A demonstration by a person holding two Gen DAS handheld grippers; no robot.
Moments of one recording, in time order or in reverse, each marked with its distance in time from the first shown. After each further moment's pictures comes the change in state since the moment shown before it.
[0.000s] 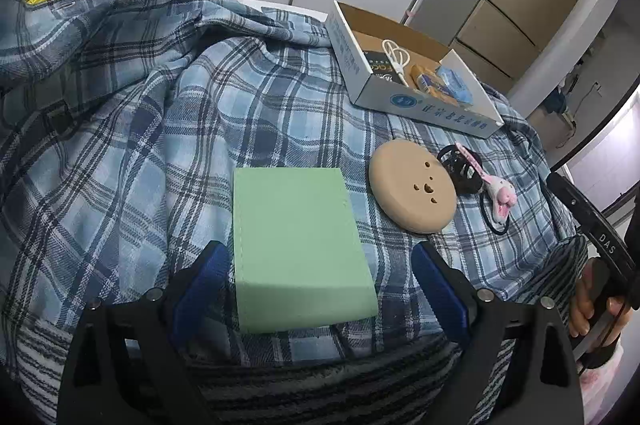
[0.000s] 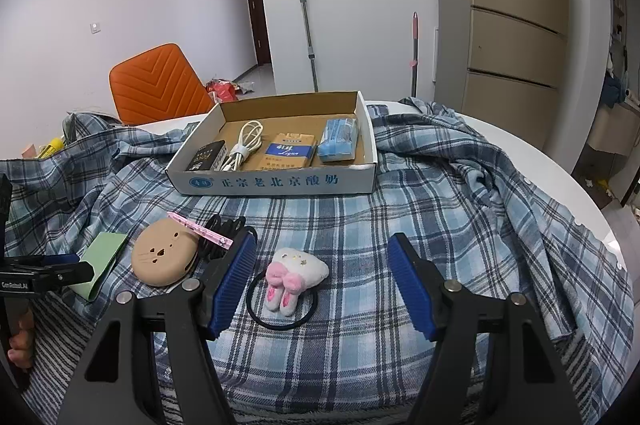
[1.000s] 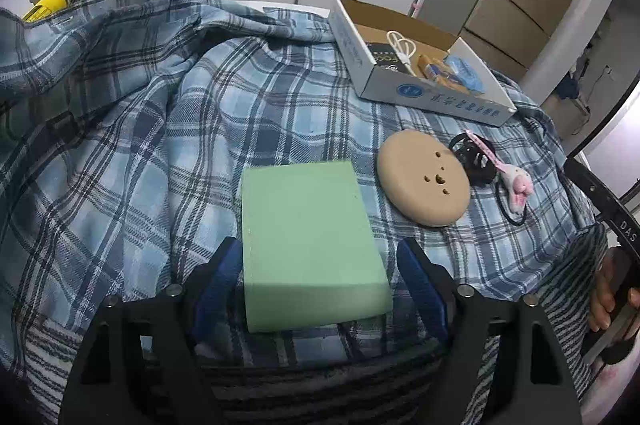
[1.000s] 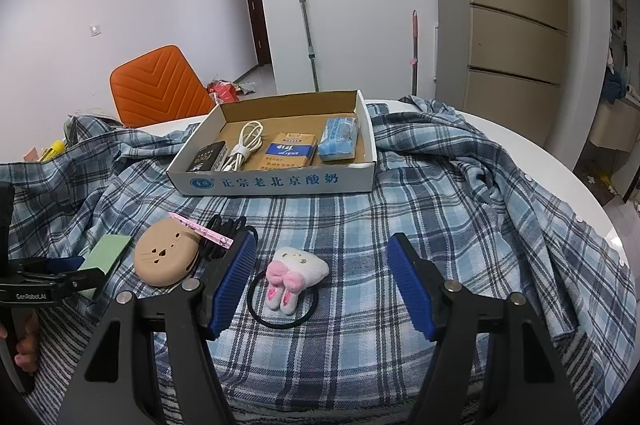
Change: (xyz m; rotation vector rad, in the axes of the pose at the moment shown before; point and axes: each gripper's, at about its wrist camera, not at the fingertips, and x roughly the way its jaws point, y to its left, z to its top) left arm 0.008 -0.007 -0.002 0.044 0.018 0.091; right arm -0.001 -0.001 0.000 0.013 0.000 0.007
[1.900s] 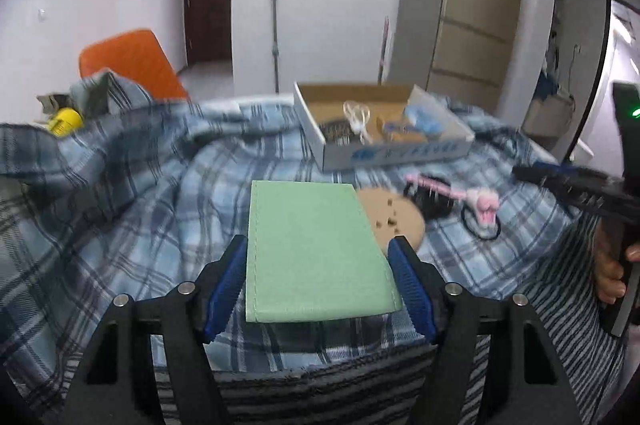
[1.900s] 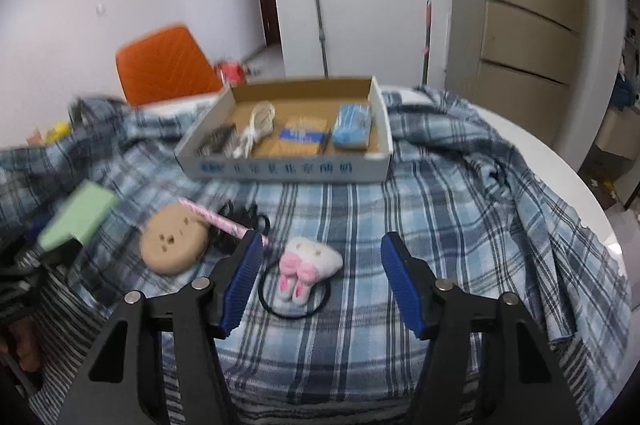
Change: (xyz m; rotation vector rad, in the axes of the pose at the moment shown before) left arm -0.058 -0.035 -0.019 0.190 -0.328 0.032; right arm 0.010 0.013 0.006 -0.056 0.106 0.005
